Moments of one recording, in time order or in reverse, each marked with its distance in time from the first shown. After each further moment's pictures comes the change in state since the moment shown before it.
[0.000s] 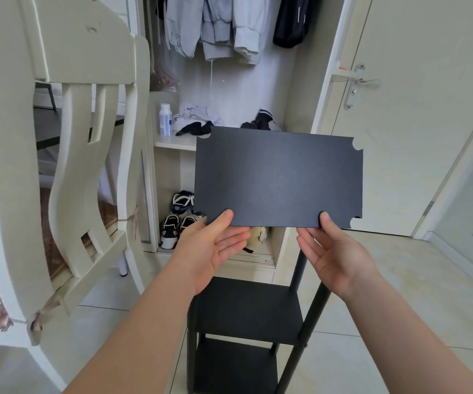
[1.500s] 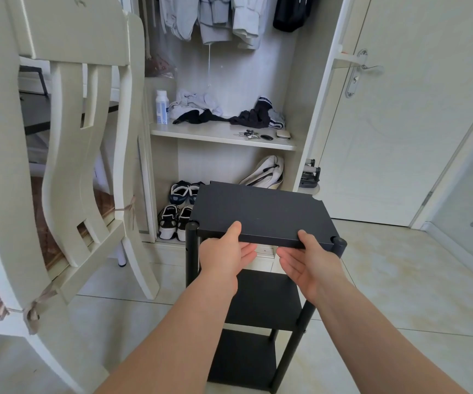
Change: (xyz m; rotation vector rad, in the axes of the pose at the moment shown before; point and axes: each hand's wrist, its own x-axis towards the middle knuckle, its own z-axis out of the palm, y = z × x) left_hand 0.014 -0.052 0.022 -0.015 0.410 -0.177; right_hand 0.011 0.053 -0.006 -0.245 0.265 0.124
